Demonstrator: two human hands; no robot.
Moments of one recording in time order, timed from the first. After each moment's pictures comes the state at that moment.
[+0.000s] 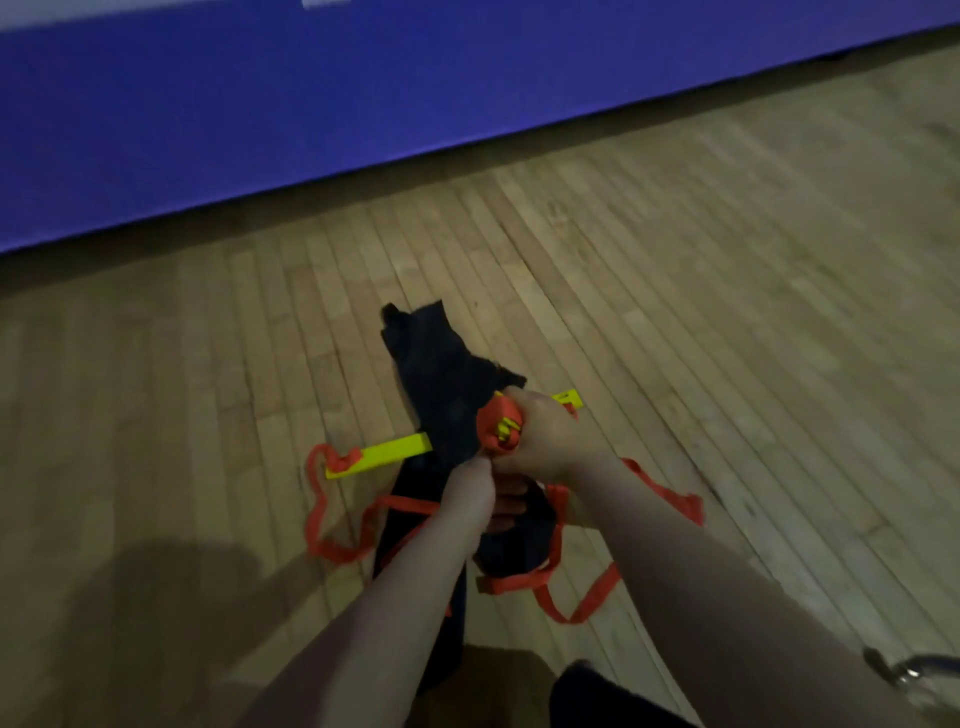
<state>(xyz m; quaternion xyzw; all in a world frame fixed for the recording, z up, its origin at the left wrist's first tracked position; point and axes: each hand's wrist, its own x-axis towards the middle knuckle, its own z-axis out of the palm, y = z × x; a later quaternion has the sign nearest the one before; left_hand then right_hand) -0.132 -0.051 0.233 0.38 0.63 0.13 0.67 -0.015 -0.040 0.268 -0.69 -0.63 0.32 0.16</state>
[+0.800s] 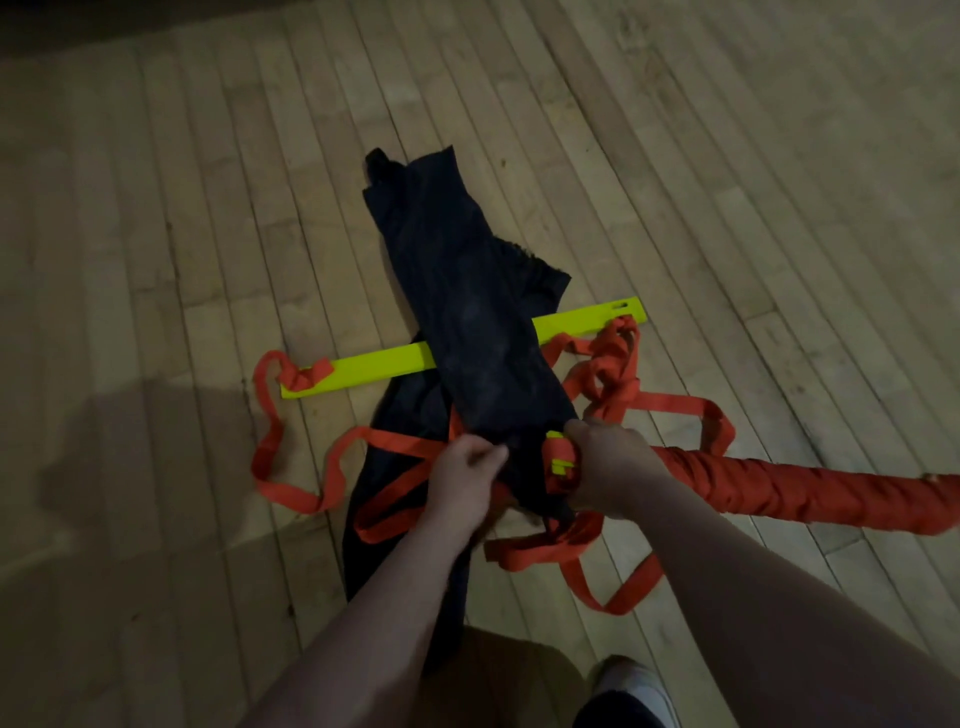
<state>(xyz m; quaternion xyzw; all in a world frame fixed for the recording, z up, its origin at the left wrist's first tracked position) -0.157 -0.045 0.009 0.42 0.67 0.15 0.59 0.010 -0.061 0.069 -0.70 -0.63 0.32 -0.13</state>
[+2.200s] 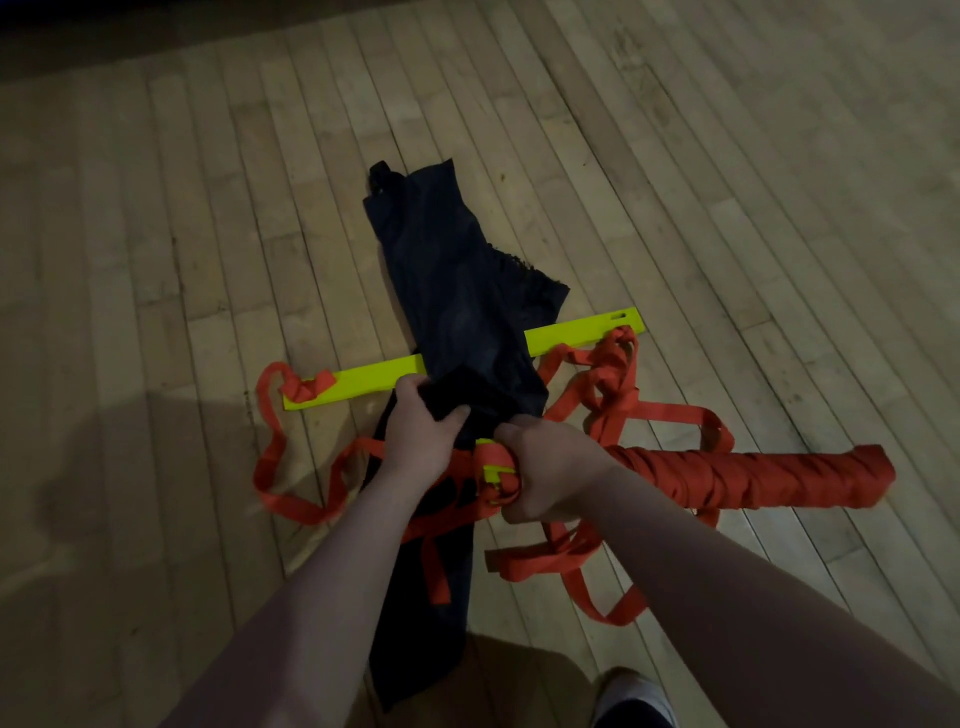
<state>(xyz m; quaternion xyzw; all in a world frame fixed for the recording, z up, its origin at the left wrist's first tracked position) -0.182 0.016 0.040 0.53 0.68 0.18 0.47 -0.034 -0.032 0.090 -0.59 -0.73 0.34 -0.09</state>
